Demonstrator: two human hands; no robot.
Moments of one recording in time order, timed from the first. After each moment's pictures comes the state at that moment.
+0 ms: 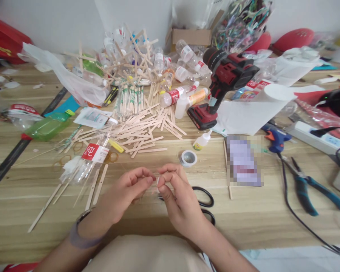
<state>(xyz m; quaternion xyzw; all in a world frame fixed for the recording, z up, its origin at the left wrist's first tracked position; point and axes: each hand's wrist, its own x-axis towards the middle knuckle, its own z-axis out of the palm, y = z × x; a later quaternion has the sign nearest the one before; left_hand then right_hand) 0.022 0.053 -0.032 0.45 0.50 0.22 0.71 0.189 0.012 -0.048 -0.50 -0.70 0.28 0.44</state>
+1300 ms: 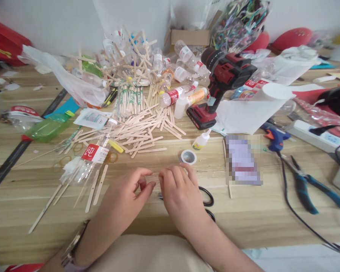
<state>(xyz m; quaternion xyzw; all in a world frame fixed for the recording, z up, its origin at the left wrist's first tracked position) 0.027 0.035 -0.029 0.77 0.53 0.26 0.24 0.185 0.020 -0.049 -0.53 -0.80 -0.08 0.27</state>
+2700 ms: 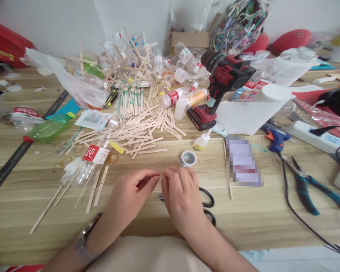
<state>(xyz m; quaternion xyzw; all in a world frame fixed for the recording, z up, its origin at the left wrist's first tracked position) 0.037 0.046 -0.024 0.69 0.52 0.29 0.41 0.180 0.019 -0.053 -0.54 -0.75 -0.08 0.36</state>
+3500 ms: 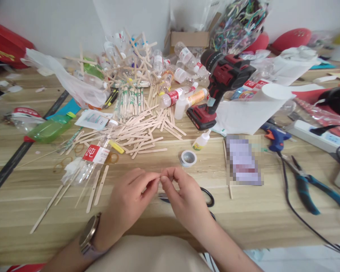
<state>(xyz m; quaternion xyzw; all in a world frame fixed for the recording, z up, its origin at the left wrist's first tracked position) 0.034 0.042 -0.029 0.84 0.42 0.31 0.12 0.190 0.018 -0.035 -0.59 -0.63 0.34 0.39</state>
